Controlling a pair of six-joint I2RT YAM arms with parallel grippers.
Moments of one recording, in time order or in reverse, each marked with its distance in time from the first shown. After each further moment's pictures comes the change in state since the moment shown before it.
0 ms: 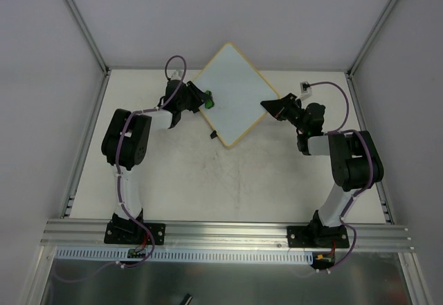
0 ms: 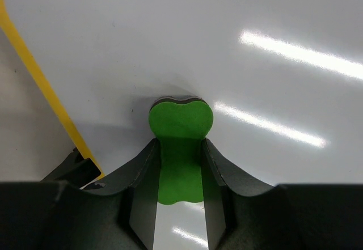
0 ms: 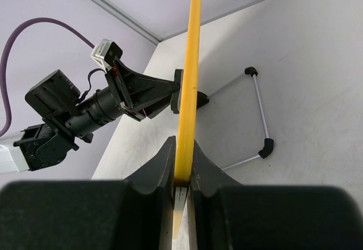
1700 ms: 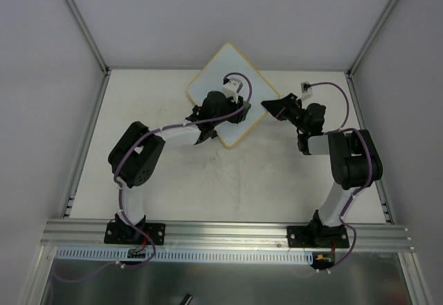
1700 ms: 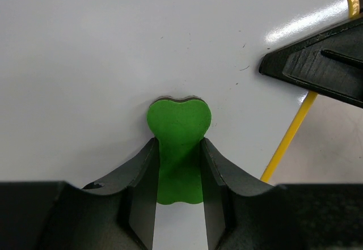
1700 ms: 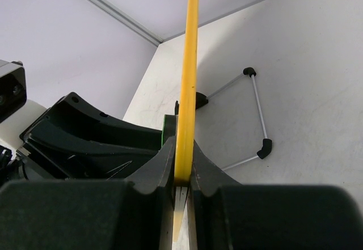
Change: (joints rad) left arm -0.383 -0.134 -0.015 0.001 -0.140 0.654; right arm -0.009 0.019 0.004 0.023 -0.007 0.019
